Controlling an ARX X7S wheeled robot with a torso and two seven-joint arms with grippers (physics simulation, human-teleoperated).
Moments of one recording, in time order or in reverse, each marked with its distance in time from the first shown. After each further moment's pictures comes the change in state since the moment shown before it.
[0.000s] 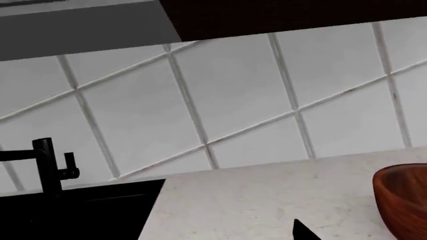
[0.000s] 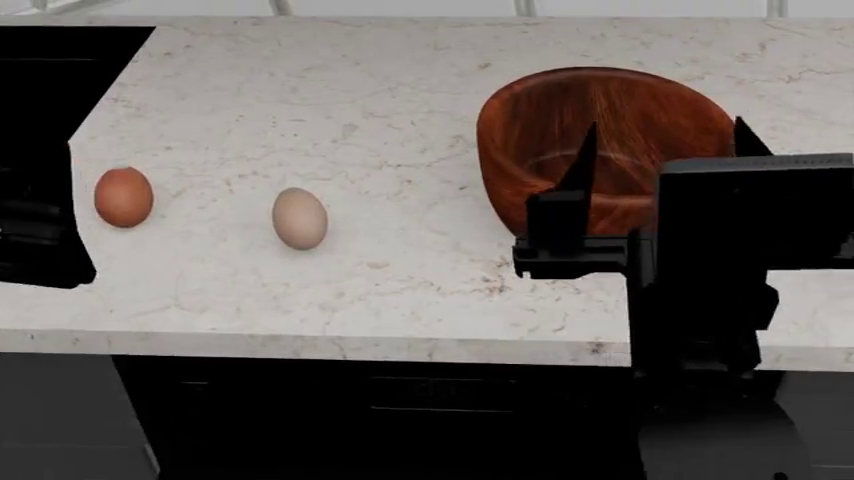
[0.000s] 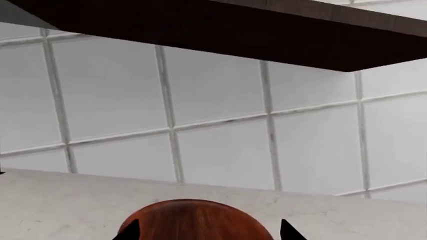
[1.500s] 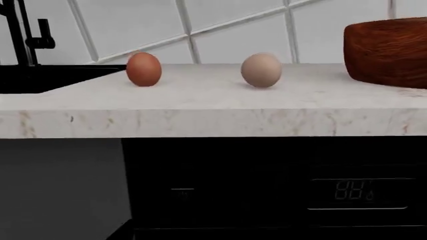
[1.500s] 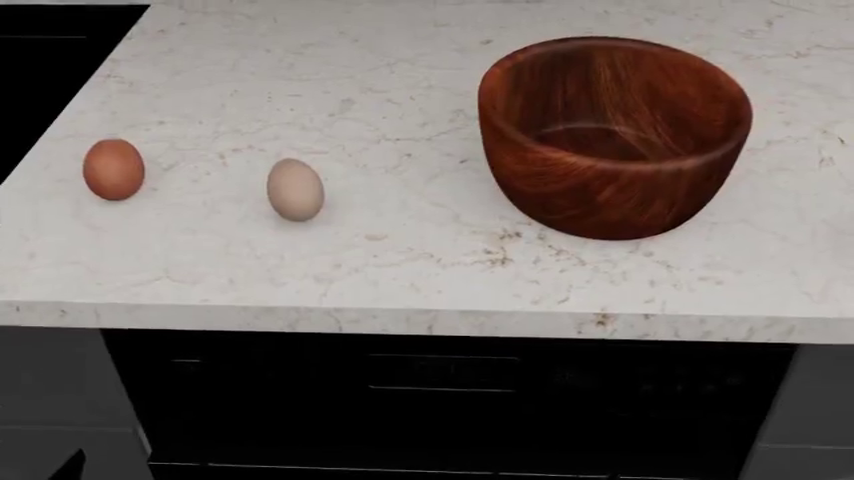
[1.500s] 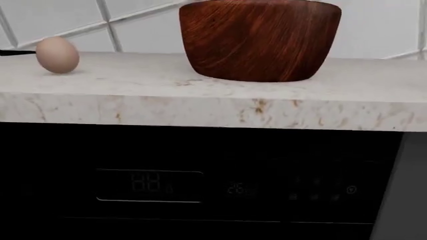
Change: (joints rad) left arm 0.663 0.287 0.109 -0.451 0.297 0.935 0.007; right arm -0.640 -0.192 -0.016 0.328 -0.129 -0.696 -0.057
